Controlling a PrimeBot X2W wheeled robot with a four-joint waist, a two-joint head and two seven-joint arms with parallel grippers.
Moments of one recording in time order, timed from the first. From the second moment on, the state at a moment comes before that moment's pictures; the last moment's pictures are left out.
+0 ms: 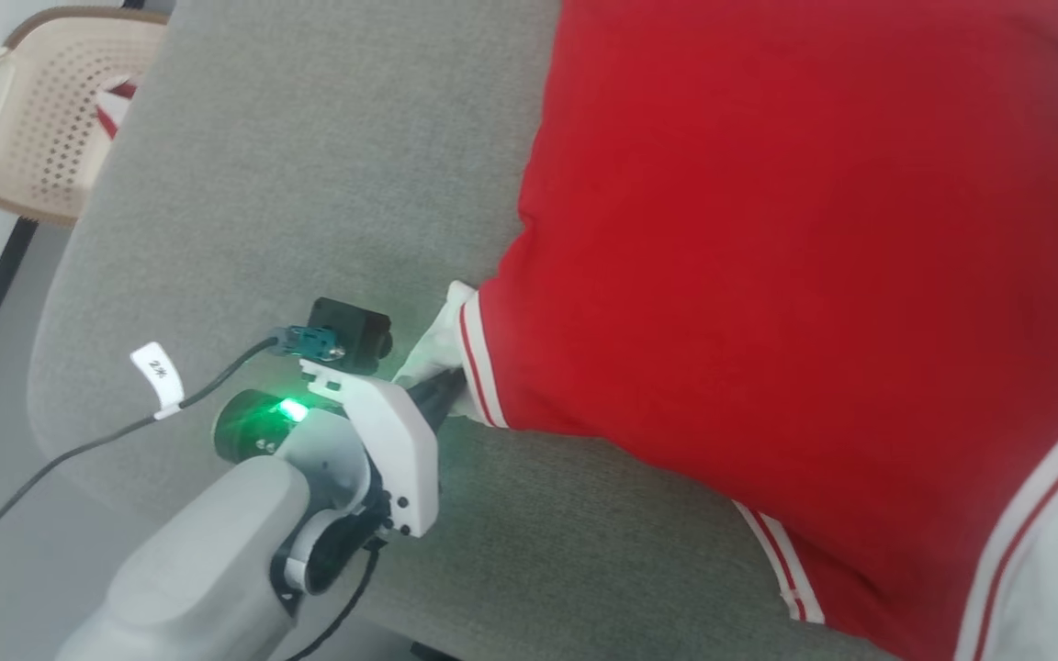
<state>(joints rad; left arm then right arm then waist) -0.57 0.44 -0.76 0.26 -0.91 0.14 0.26 -1.30 -0.43 0.17 1.18 0.30 0.13 0.65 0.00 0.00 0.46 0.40</state>
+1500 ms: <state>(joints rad) -0.46 0.66 -0.70 0.16 -0.93 0.25 0.32 -0.17 -0.36 0.10 0.03 0.58 0.13 0.86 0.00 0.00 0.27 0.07</state>
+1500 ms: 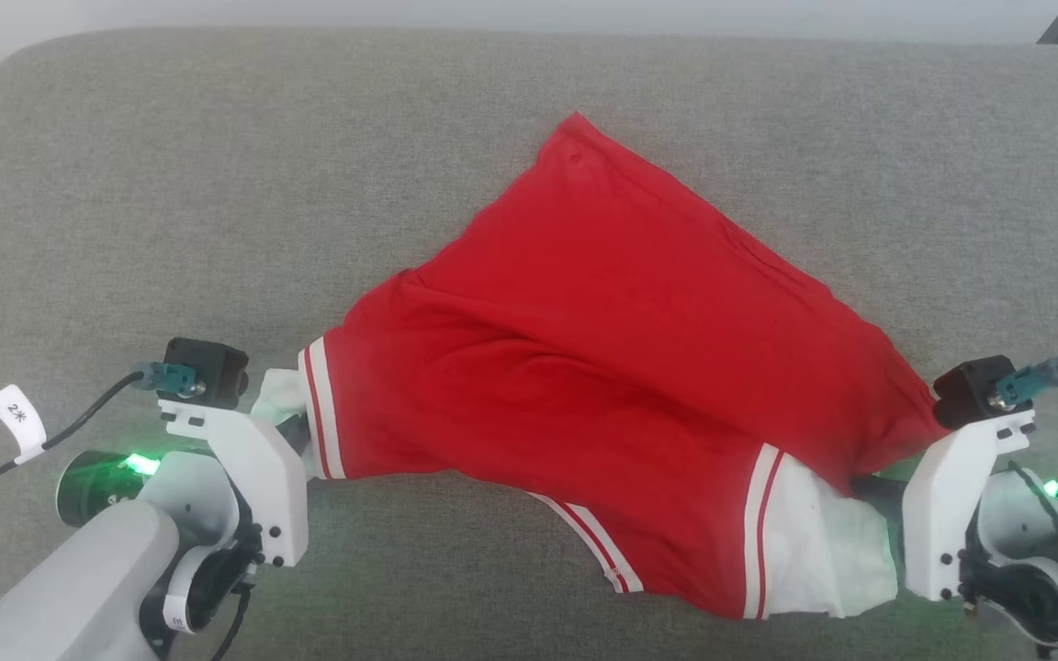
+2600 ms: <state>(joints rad) -0.50 0.59 -0.76 0.15 -0.91 0.22 0.32 -0.62 -0.35 0.26 0.12 0.48 0.13 0.61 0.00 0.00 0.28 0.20</state>
